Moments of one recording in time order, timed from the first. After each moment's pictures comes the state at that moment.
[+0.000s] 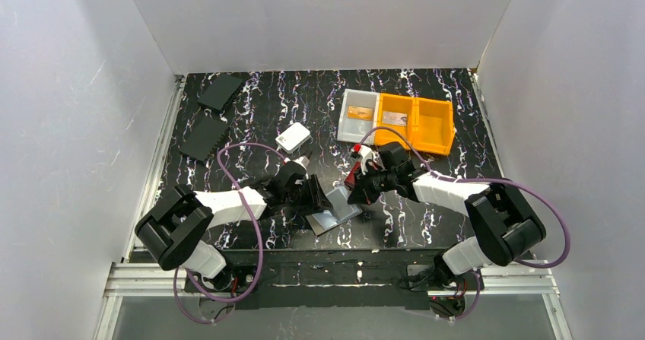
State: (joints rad) left arm -0.78 1.48 0.58 0.09 0.21 -0.99; right arm 0.58 1.46 0.64 0.01 -0.68 0.04
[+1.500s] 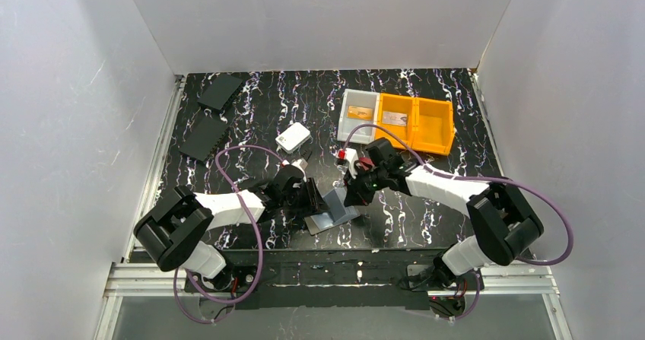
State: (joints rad) left arm -0.78 1.47 0.53 0.14 0.19 -0.98; right arm 0.66 1.46 0.78 -0.24 -0.65 -0.20
